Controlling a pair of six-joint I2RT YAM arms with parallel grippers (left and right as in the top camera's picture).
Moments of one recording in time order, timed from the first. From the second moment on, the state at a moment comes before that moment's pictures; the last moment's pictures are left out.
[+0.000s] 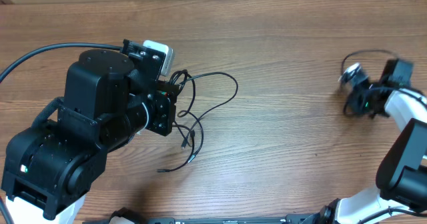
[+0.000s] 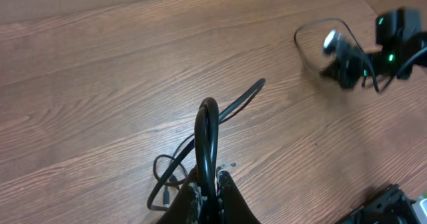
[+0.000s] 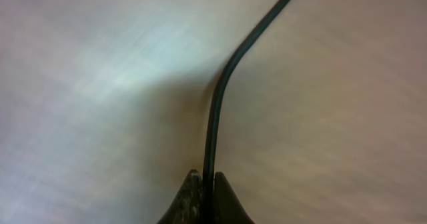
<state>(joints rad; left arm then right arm) -0.46 1.23 1.86 -1.34 0.12 -0.19 -0.42 1.80 1.10 -0.44 -0.17 -0.87</state>
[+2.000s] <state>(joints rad) -0.15 1.22 1.86 -1.25 0.46 -0.10 -0.49 1.65 1.41 0.44 -1.55 0.46</state>
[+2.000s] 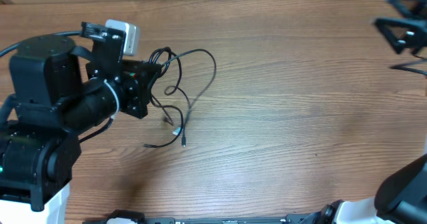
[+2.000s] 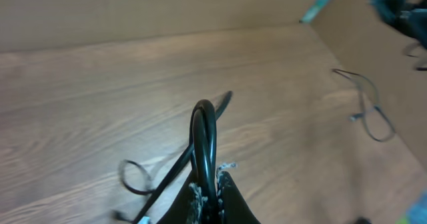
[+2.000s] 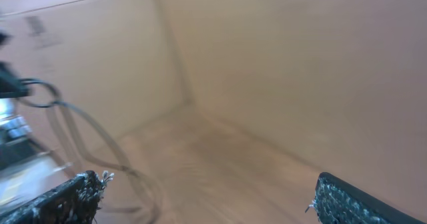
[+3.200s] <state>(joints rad) -0.13 1.16 1.87 -1.27 0.62 -0.16 0.30 1.59 1.41 0.30 -1.56 0.50</state>
